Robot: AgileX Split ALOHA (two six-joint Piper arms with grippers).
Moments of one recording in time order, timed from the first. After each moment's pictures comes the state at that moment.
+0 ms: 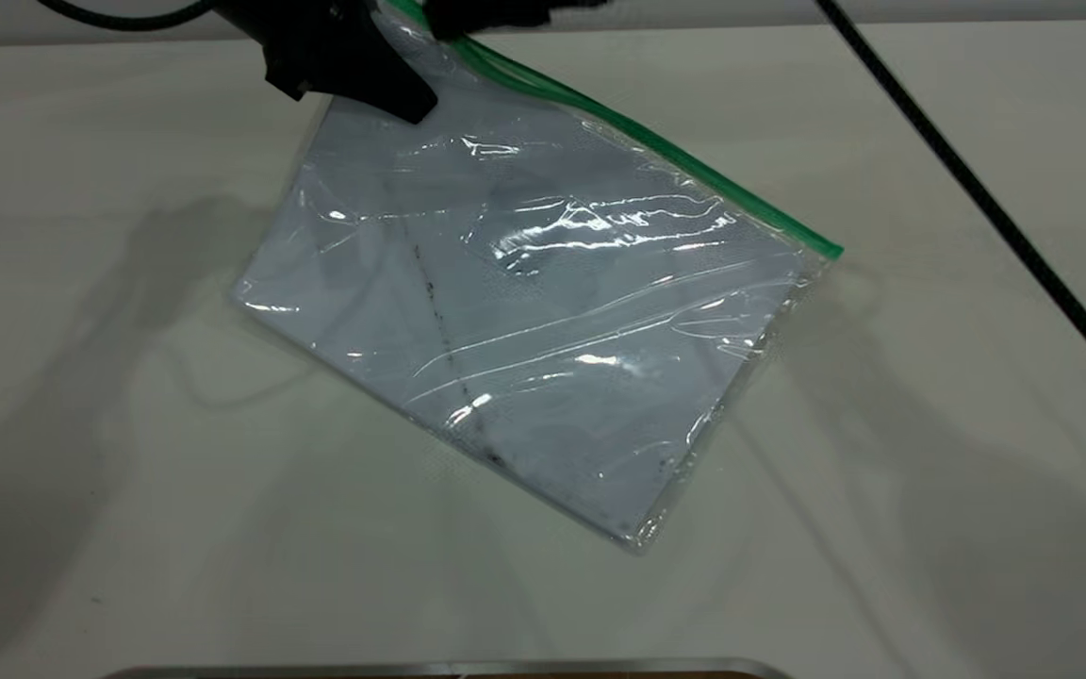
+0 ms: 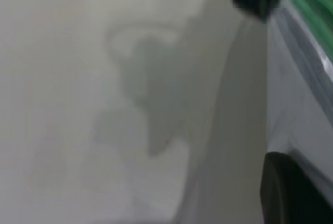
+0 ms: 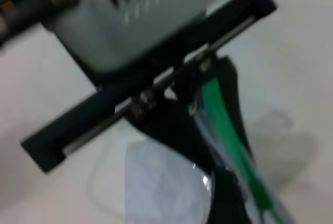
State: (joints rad) left arm -0.16 2.41 -1.70 -0.95 0.88 1.84; right arm 0.42 2.34 -1.58 1.48 0.60 -1.61
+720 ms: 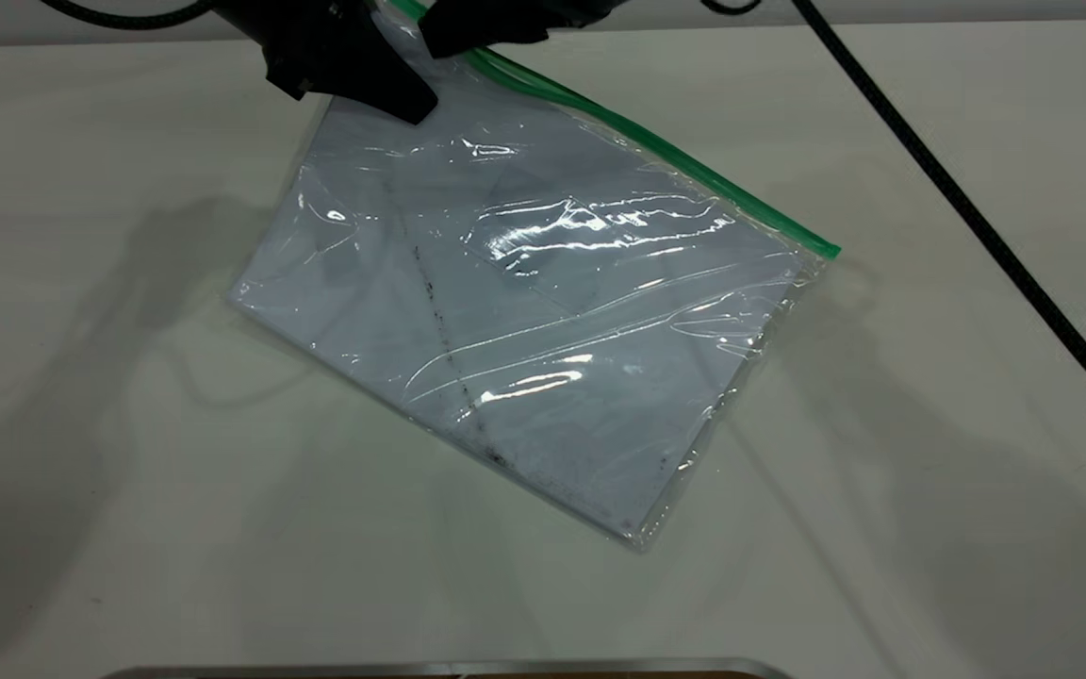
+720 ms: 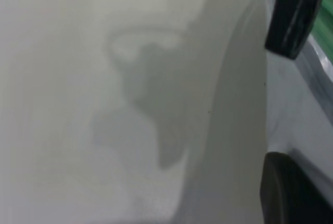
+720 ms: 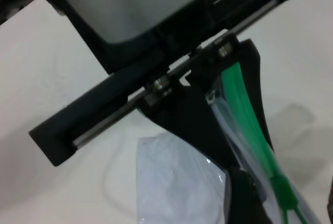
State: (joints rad) left arm -0.16 2.41 -1.70 -0.95 0.88 1.83; right arm 0.42 2.37 -1.60 1.50 0.64 -1.61
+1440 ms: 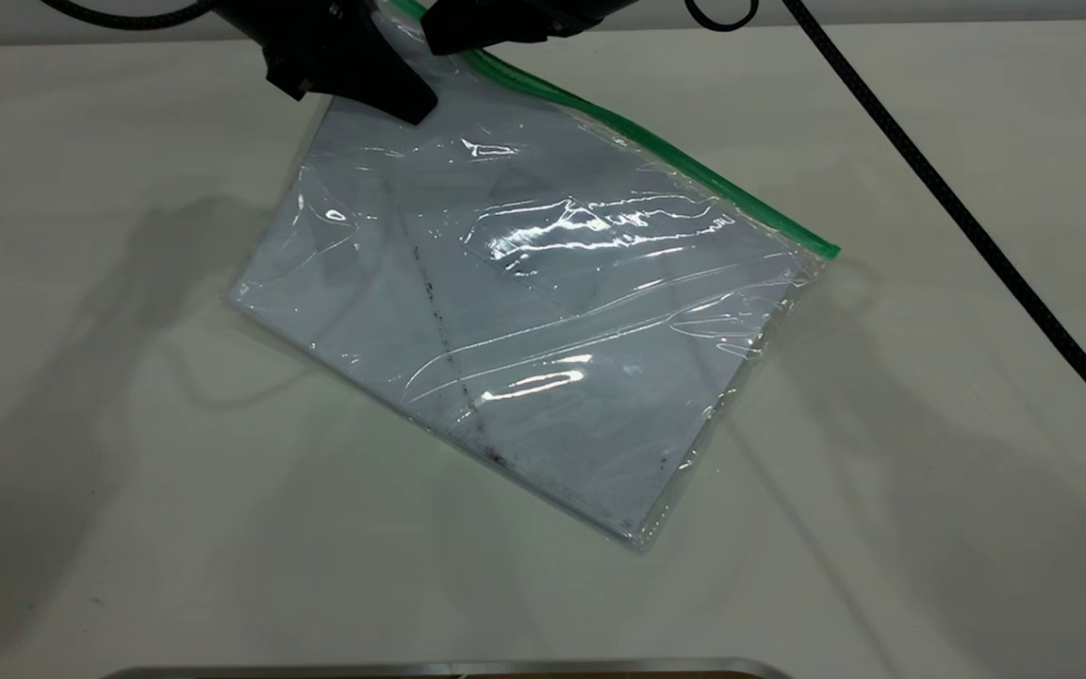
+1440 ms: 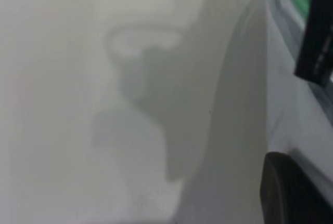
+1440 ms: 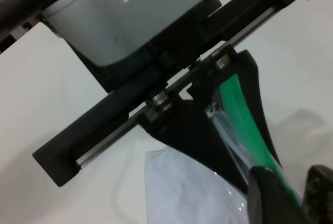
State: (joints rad) left arm -0.16 2.41 -1.70 -0.95 0.88 1.83; right arm 0.42 2.38 -1.60 1.56 0.65 -1.61
